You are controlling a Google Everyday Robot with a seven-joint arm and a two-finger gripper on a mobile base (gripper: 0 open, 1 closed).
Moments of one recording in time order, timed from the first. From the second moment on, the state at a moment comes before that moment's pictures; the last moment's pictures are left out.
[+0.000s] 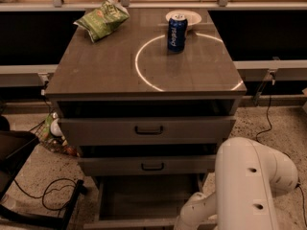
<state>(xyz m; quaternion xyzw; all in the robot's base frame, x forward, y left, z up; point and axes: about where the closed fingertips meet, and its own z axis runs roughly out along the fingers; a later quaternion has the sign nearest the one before) 0.328 -0.118 0.152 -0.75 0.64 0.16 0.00</state>
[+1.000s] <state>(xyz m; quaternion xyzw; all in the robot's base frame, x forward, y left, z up) 0.401 -0.093 0.161 -0.76 0.63 0.11 0.04</state>
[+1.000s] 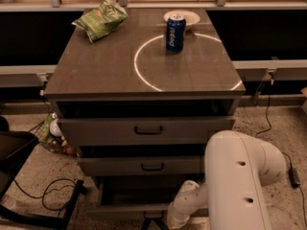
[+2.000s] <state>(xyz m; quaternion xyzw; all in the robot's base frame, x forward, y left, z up) 0.451 -0.069 0.149 -0.77 0.63 0.08 0.06</state>
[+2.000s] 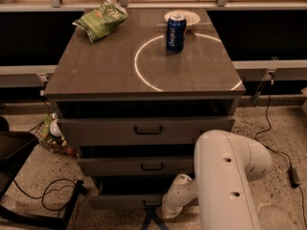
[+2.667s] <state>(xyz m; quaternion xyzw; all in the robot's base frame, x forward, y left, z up) 0.488 -0.069 0.136 -0.75 0.66 0.06 0.09</state>
